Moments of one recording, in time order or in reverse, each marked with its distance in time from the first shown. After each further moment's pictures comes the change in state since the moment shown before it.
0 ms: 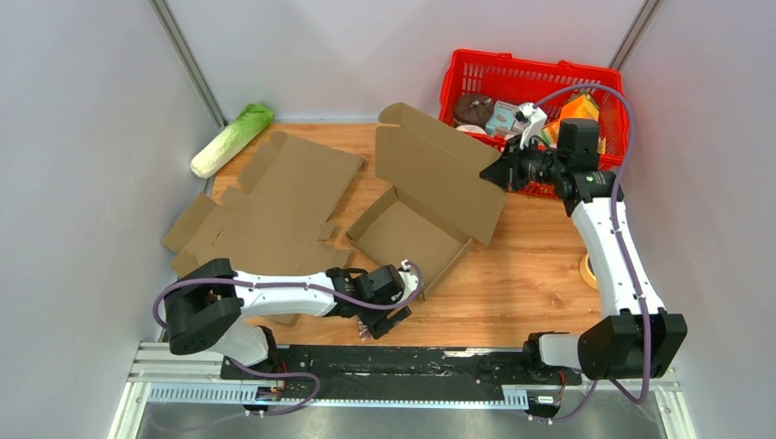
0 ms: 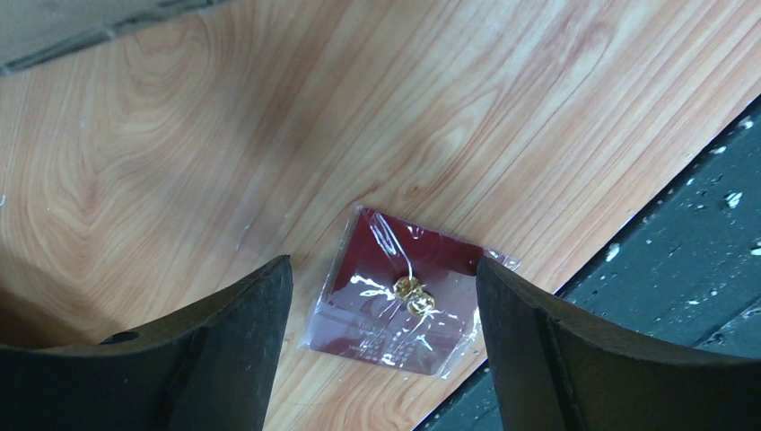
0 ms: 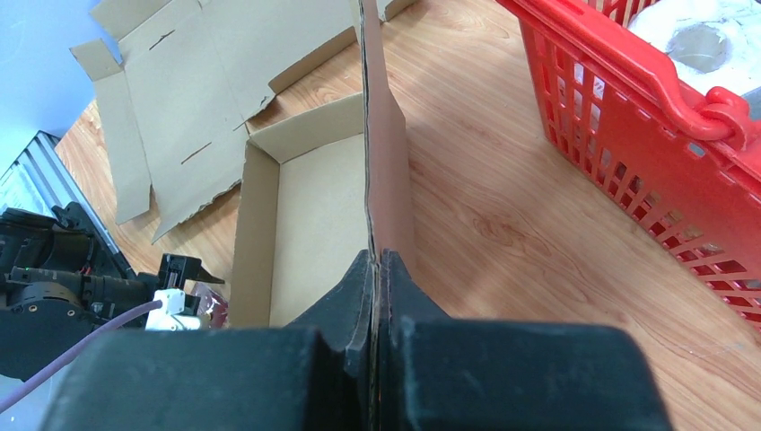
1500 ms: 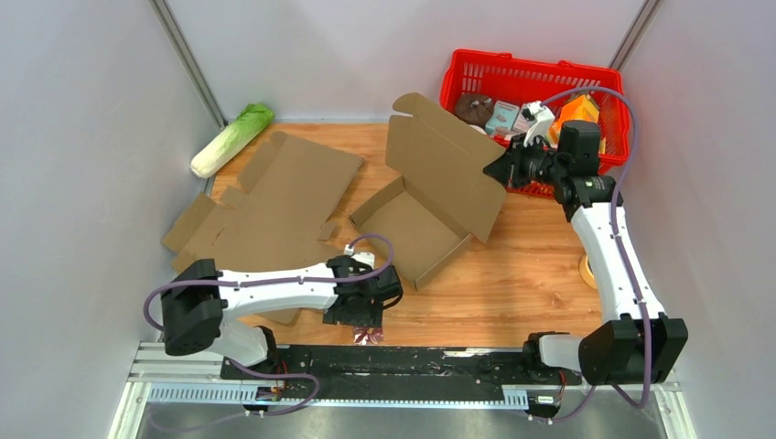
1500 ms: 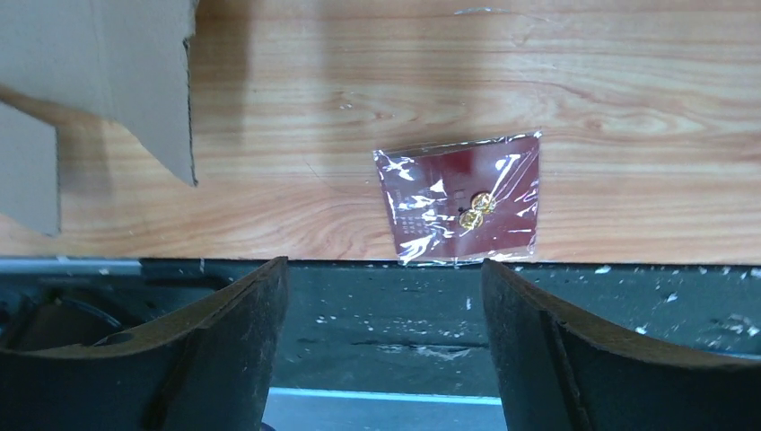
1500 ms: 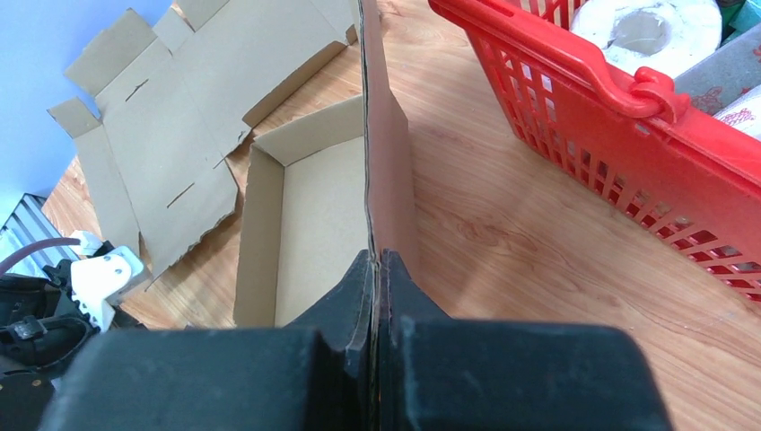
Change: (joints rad) left arm -0.032 -0.049 0.193 -0.602 -0.188 -0.934; right arm 0.002 -0.018 -0.030 0.076 0.106 0.122
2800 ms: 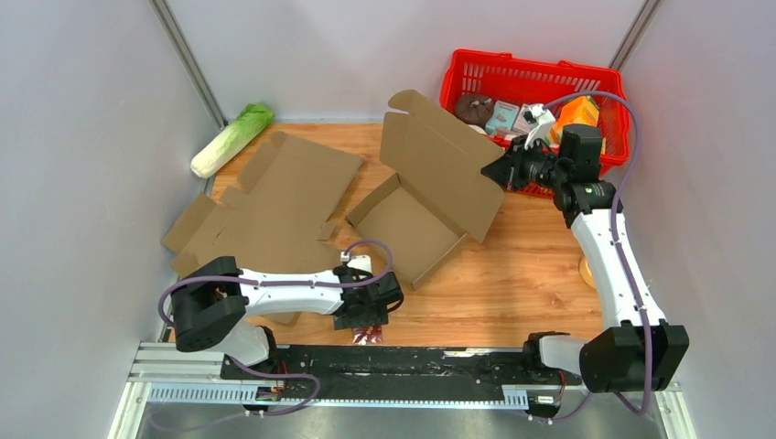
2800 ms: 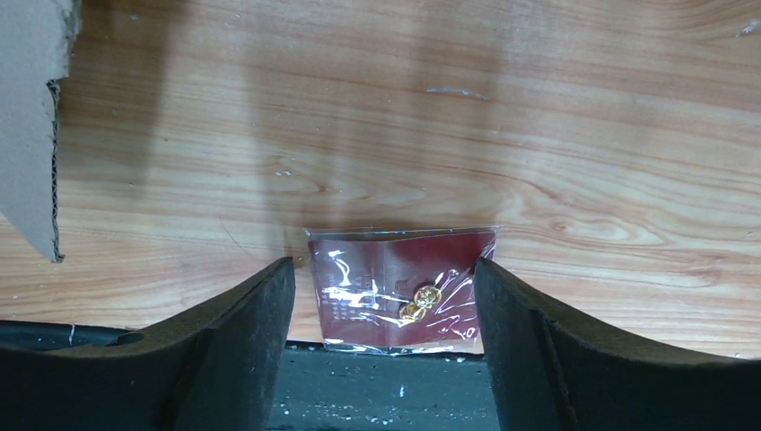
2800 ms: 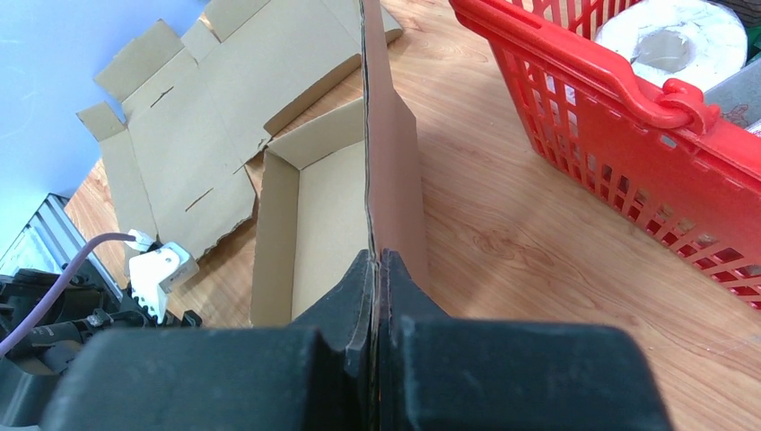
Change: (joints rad) left arm 0.007 0.091 -0.123 0.266 -0.021 -0.211; right arm 0.000 -0.044 -0.064 0.079 -0.044 0.035
